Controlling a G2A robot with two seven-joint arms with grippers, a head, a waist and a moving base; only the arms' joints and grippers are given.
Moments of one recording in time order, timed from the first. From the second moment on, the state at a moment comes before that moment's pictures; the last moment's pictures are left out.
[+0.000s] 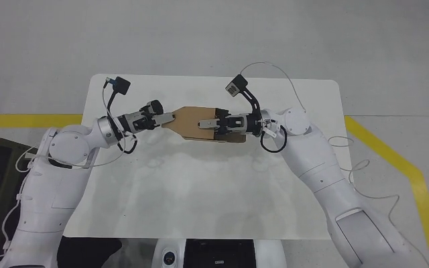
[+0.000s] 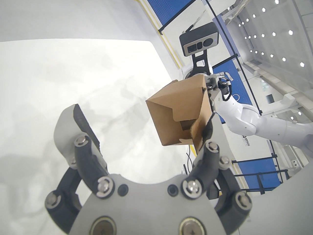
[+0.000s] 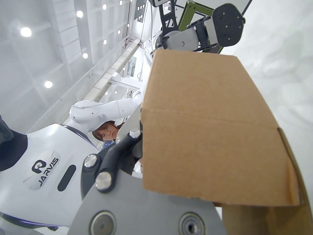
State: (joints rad) left arm 1.08 -0.95 -1.41 -1.58 -0.03 -0.44 -0.89; right arm -0.64 -1.38 0.94 -1.02 0.59 -0.46 1.29
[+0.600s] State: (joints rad) left arm 1.09 -0.95 -1.39 -1.58 -0.08 -0.41 -0.92; right arm -0.64 -1.39 0.95 -1.03 0.62 -0.49 1.30
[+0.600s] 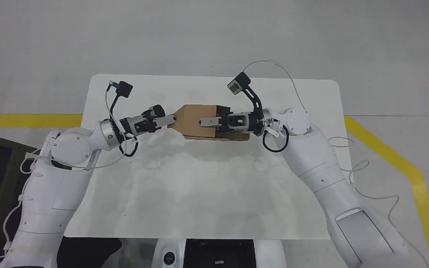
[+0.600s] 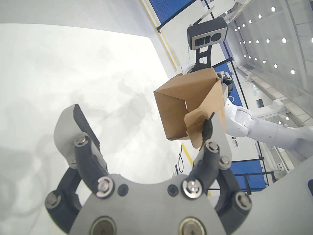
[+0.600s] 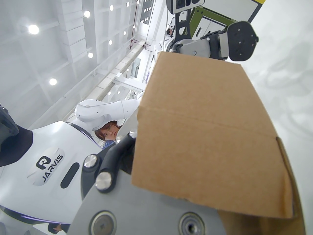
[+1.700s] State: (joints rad) left arm 1.09 -0.94 -1.35 -1.58 -0.17 -0.41 -0.96; right arm -0.65 -1.41 0.93 -1.03 0.73 -0.49 1.33
